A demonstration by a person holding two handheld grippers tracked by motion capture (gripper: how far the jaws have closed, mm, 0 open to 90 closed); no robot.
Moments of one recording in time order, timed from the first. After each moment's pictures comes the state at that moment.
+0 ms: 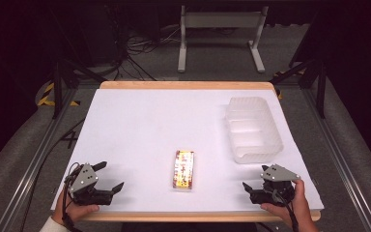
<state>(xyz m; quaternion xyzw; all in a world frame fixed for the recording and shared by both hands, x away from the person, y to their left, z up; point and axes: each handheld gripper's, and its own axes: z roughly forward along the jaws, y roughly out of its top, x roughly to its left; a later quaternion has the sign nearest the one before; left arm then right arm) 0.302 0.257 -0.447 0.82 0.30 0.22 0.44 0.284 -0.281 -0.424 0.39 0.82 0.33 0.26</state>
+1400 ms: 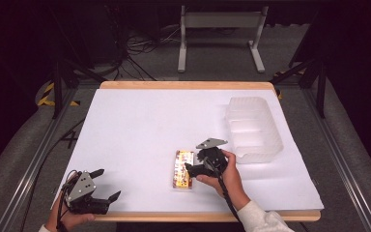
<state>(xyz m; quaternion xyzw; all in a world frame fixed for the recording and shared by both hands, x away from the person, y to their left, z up) 0.283 0.262 -0.450 0.83 0.29 0.21 0.42 0.370 -0.115 -0.417 0.45 0.82 0.34 0.15</state>
